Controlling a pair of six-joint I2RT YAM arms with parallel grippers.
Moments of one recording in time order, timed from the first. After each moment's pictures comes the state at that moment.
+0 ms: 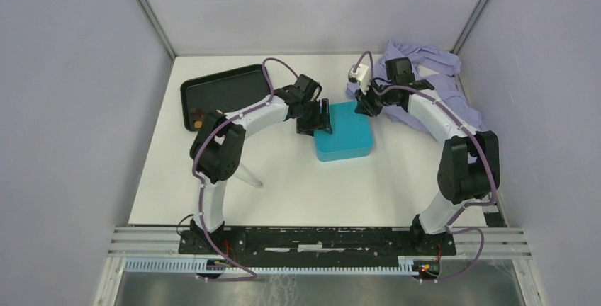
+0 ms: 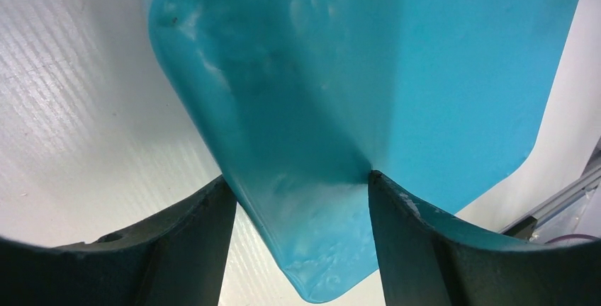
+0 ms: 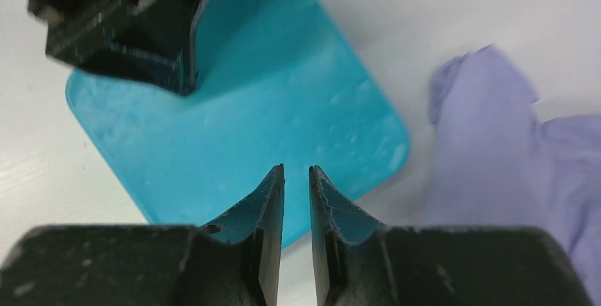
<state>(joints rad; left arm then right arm) -0.64 2.05 1.54 -0.51 0.21 -0.59 0.21 1.68 1.27 -0.54 -0.61 -0.72</state>
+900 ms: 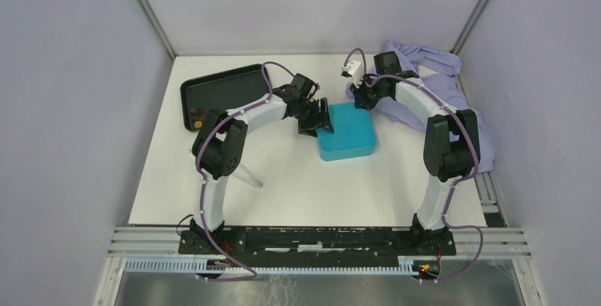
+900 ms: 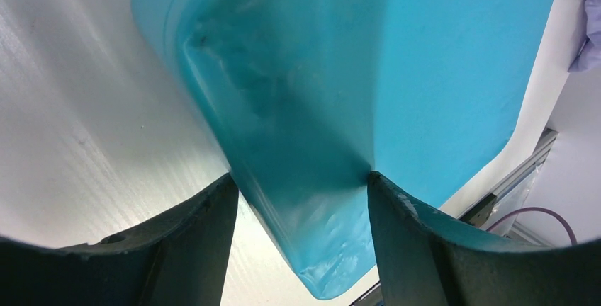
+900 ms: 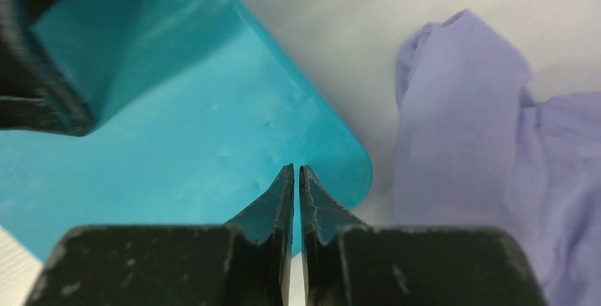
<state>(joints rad) -0.60 2.10 1.55 -0.47 0.36 -0.62 0.23 1.93 1.49 -0.55 -0.45 -0.64</state>
